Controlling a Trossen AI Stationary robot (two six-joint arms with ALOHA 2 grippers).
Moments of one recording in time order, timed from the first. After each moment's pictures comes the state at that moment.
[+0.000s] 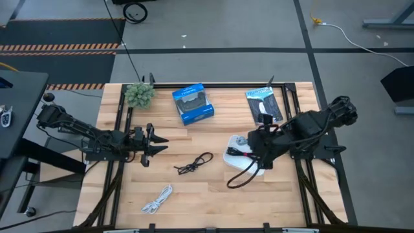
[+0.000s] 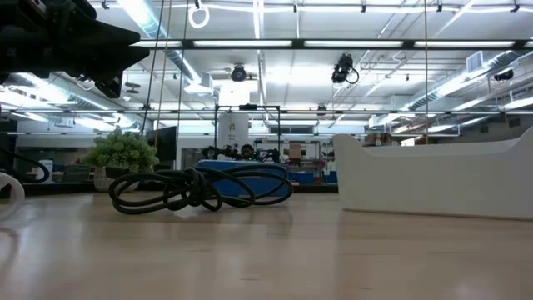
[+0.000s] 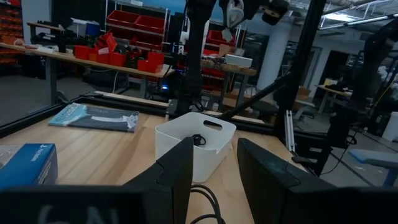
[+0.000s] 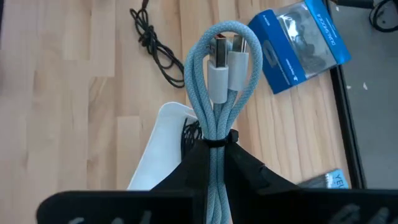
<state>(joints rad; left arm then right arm) -0.33 0.62 0.01 0.73 -0.36 -0.17 0.48 1.50 1.79 -1.45 0.44 0.41</state>
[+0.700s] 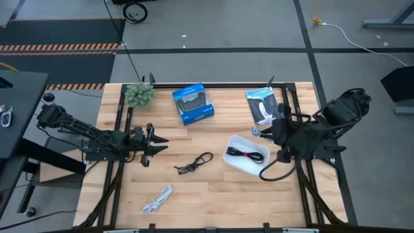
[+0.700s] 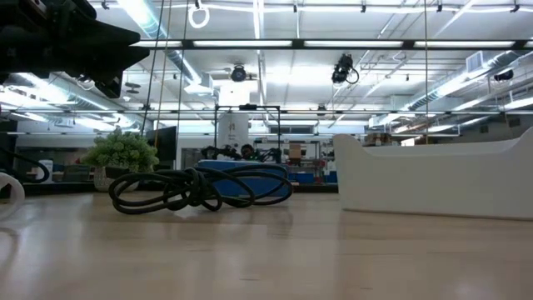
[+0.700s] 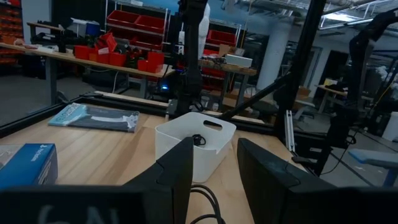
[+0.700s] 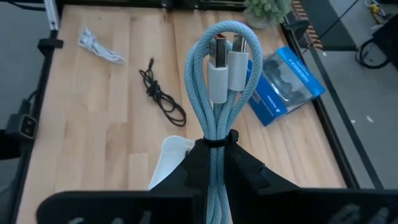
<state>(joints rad) -0.33 0.62 0.01 0.73 -0.36 -0.17 0.60 1.32 1.79 -1.42 0.59 0.48</state>
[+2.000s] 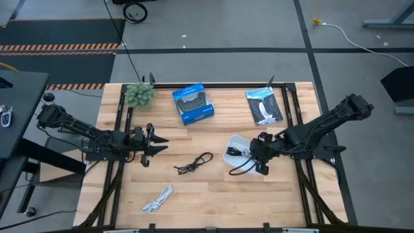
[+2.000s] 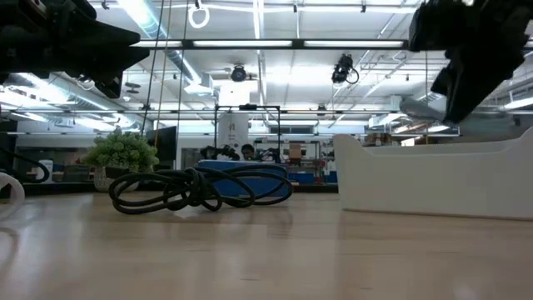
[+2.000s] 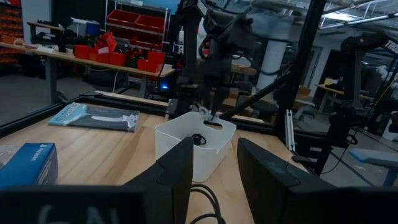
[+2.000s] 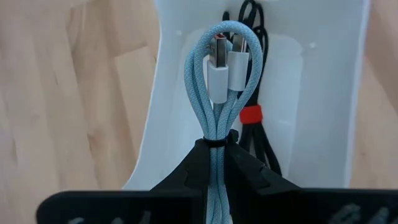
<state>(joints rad) -0.33 0.62 0.01 0.73 -0.36 -0.17 0.38 1.19 0.75 -0.68 0.16 0.65</state>
